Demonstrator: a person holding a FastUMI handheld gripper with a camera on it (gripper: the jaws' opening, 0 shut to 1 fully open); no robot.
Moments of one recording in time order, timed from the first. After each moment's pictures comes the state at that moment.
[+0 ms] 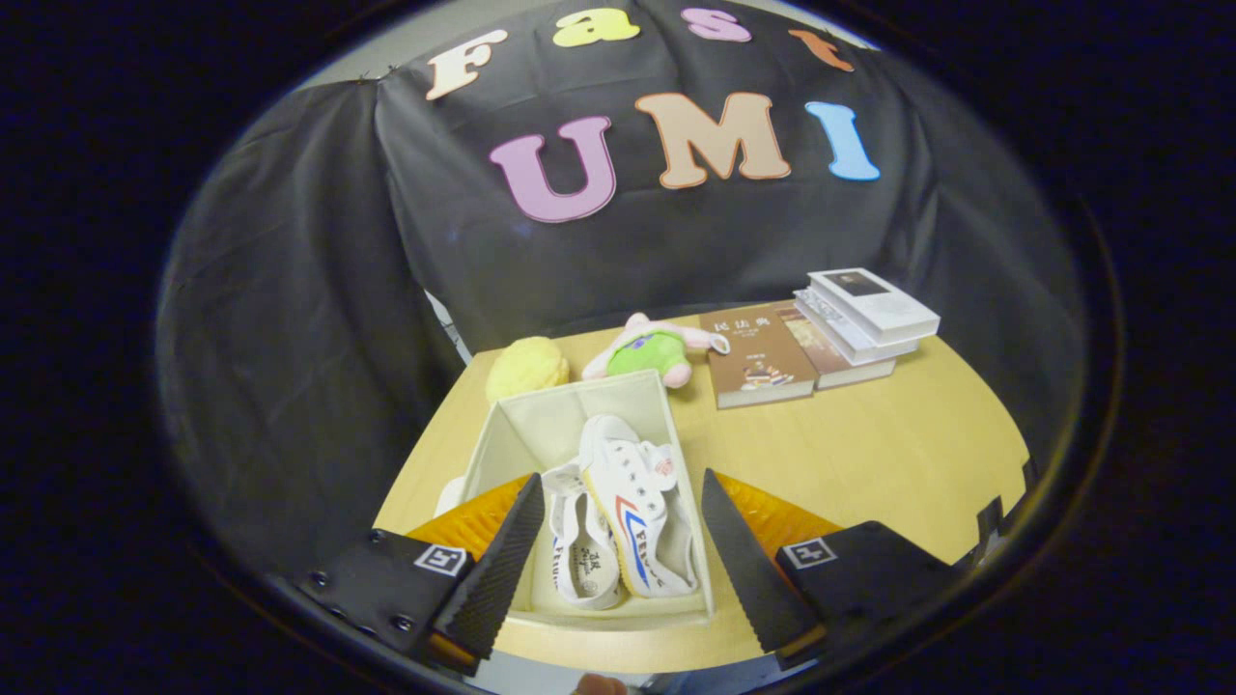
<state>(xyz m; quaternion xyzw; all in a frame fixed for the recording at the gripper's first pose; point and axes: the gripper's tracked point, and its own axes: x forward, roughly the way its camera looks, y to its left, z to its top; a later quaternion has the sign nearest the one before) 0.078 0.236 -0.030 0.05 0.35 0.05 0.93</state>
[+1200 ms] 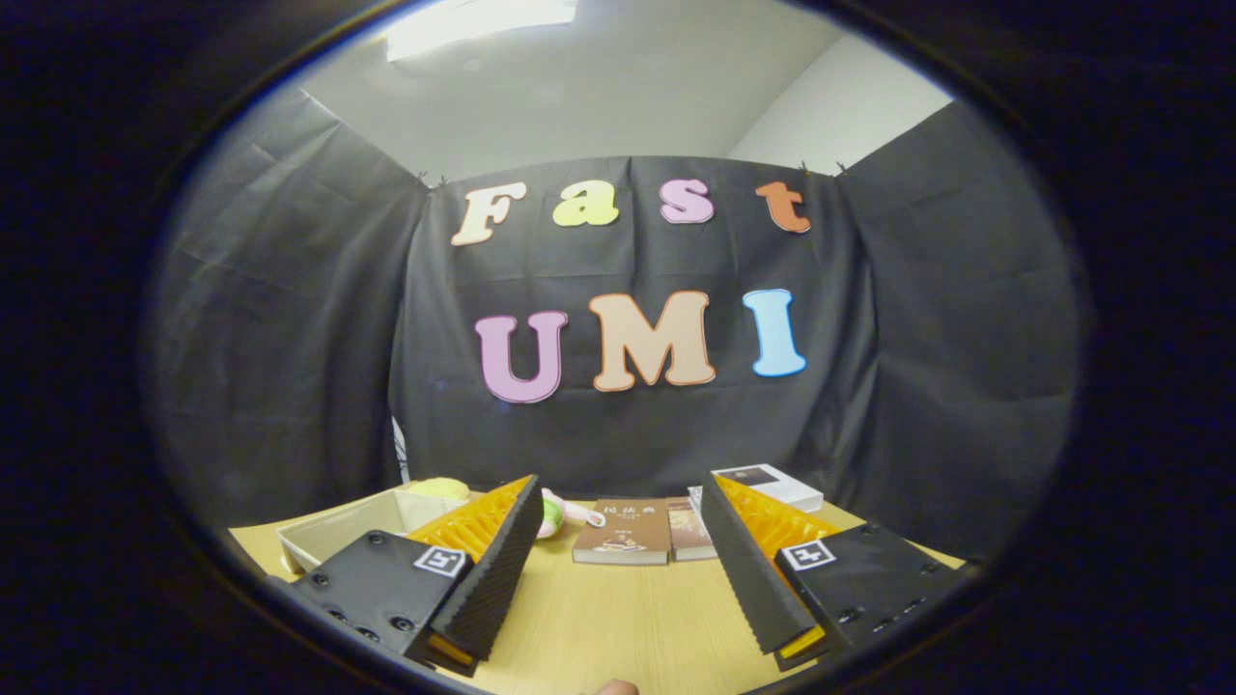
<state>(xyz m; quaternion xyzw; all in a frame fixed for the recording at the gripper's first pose) 0.071 0.040 0.049 0.01 0.02 0.05 1.00</state>
